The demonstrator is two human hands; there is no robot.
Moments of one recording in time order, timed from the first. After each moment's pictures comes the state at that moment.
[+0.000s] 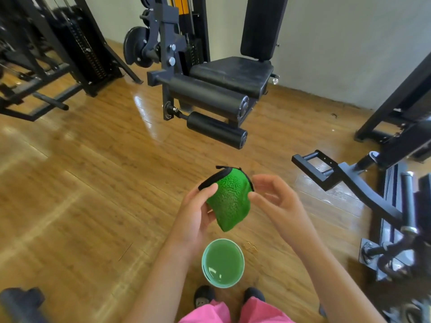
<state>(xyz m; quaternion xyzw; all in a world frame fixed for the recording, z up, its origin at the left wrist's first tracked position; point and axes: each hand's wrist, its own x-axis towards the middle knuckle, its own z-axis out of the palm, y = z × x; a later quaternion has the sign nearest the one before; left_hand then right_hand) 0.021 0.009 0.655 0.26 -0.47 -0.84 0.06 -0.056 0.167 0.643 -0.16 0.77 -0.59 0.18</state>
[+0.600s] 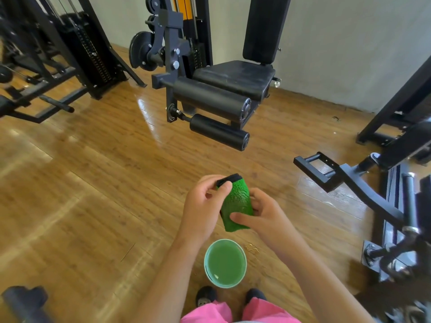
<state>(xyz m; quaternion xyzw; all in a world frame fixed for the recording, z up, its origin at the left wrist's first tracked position) 0.027 0.014 0.663 0.23 -0.73 -0.63 0.12 -0.027 0.149 0.645 -0.11 0.66 -0.65 0.35</state>
